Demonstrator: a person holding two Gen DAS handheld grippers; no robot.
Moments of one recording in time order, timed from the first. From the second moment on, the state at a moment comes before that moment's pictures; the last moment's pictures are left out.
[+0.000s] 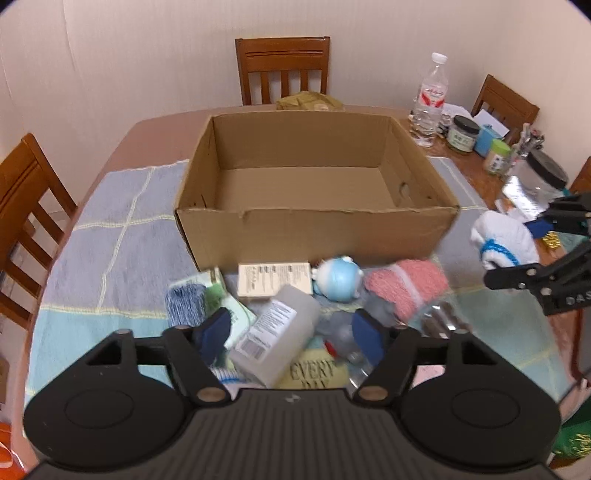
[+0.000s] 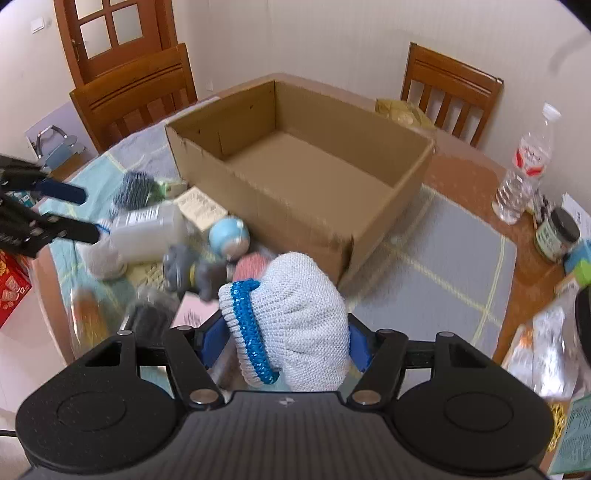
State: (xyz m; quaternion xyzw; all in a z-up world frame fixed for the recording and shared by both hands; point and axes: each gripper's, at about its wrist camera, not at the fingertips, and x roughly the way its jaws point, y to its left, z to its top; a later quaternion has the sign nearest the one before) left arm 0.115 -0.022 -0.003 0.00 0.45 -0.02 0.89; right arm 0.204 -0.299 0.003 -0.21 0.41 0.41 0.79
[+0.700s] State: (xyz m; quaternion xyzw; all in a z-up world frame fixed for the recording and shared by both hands) left arm 0.023 -0.050 -0.056 0.01 0.50 -0.06 0.86; right arm 0.207 -0.306 -0.018 -0.19 0.45 0.36 0.80
